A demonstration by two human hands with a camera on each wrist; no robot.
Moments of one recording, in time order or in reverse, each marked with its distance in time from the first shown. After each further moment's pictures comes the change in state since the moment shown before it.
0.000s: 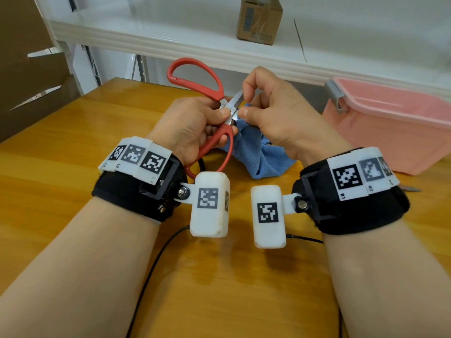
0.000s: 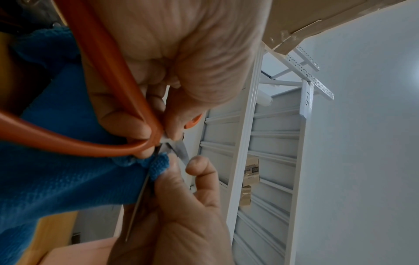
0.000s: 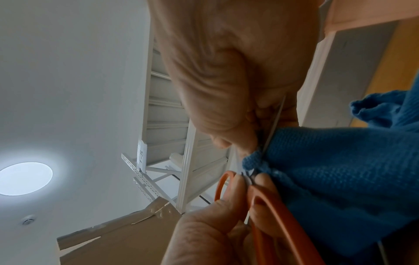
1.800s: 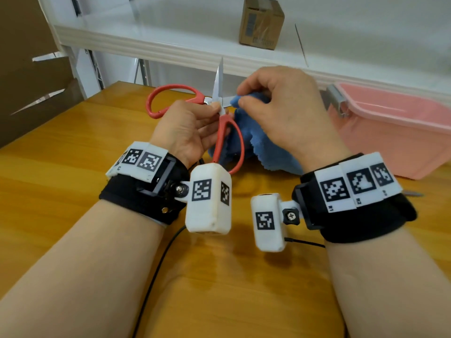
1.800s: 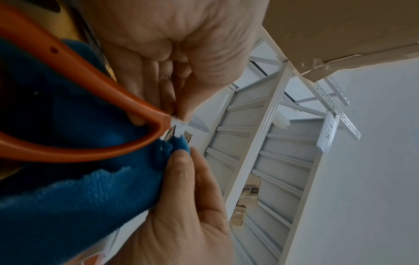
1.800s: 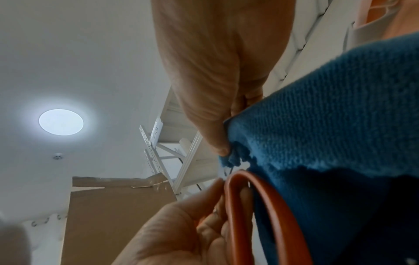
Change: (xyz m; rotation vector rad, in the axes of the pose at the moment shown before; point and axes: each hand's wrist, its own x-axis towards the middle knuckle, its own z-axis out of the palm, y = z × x) left_hand 0.005 -0.001 -0.005 -0.378 0.146 -0.060; right_hand 0.003 -0.012 -0.002 -0.338 0.270 -0.222
